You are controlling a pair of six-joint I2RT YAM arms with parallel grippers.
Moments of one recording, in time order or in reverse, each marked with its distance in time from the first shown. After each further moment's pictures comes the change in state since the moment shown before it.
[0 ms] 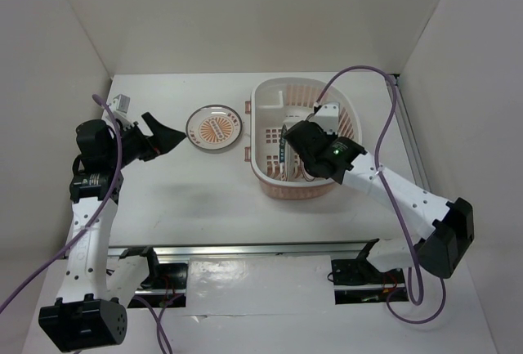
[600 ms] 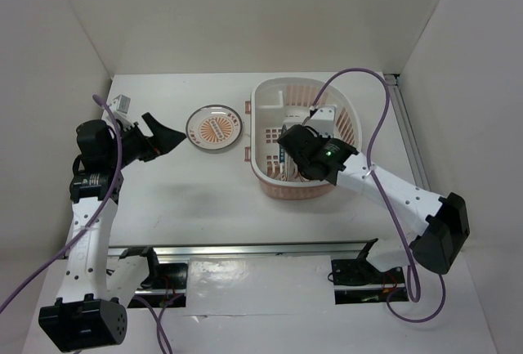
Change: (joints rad) left arm 0.000 0.000 0.000 -0.010 0.000 0.000; right arm 0.031 0.032 -0.011 0.003 0.020 0.062
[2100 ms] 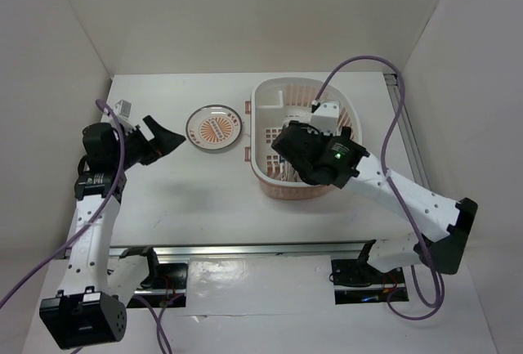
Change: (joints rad) left arm 0.000 0.022 -0.044 0.012 -0.058 -0.026; right arm 0.154 -0.009 0.219 -0.258 0.093 0.177
